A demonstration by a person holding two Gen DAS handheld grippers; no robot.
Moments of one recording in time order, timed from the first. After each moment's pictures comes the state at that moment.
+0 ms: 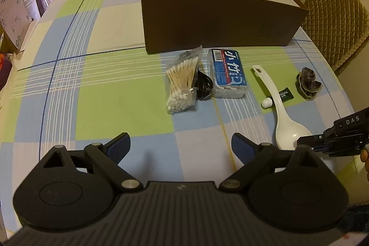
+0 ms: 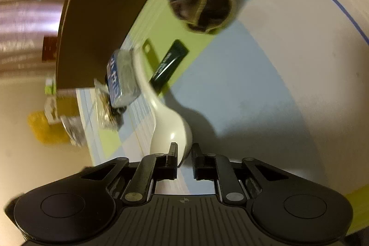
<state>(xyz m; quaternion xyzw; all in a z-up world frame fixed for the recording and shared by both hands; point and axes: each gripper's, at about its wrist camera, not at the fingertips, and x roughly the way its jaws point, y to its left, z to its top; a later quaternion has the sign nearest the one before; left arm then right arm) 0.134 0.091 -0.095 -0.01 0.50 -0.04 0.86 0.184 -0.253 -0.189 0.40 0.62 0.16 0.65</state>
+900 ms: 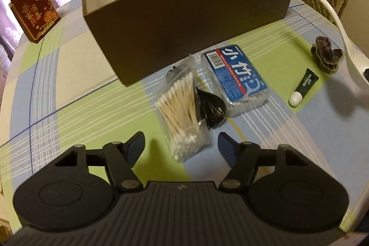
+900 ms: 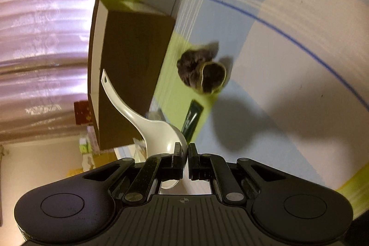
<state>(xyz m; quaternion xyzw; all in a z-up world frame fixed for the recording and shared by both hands) 0.203 0.078 -0.144 0.13 0.48 -0.13 0.86 0.181 -0.306 -0.152 0.53 0.52 0.11 0.66</state>
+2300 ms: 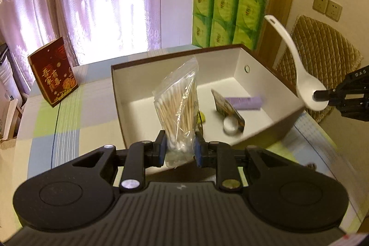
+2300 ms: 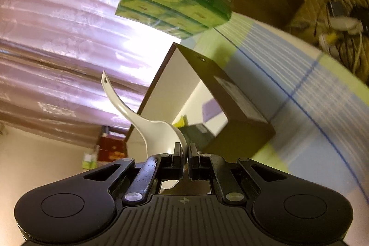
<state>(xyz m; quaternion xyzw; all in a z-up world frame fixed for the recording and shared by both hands) 0.291 0.095 -0.021 0.03 0.37 -0.12 0.92 0.342 -0.277 -0.062 0.44 0.43 0.16 0.77</state>
